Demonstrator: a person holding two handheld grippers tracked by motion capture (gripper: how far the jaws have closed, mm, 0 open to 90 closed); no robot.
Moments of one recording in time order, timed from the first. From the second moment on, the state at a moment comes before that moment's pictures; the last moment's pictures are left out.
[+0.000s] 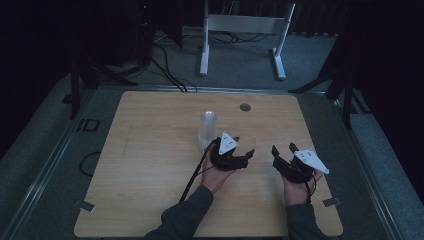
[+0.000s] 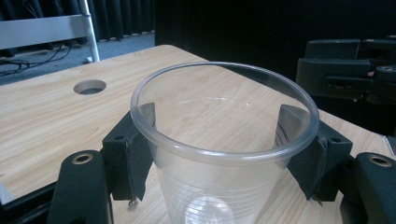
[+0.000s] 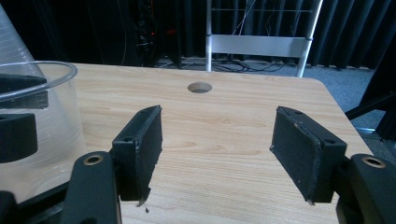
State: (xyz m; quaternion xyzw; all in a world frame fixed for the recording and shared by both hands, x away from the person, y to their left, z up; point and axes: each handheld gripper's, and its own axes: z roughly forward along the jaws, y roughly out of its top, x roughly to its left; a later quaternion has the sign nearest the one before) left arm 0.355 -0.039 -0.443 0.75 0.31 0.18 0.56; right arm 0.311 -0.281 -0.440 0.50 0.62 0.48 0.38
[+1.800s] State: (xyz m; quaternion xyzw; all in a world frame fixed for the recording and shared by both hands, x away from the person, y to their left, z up) left arm 0.357 -0.015 -0.473 0.76 0.32 0.18 0.54; right arm 0.311 -0.281 -0.440 0.50 0.62 0.48 0.38
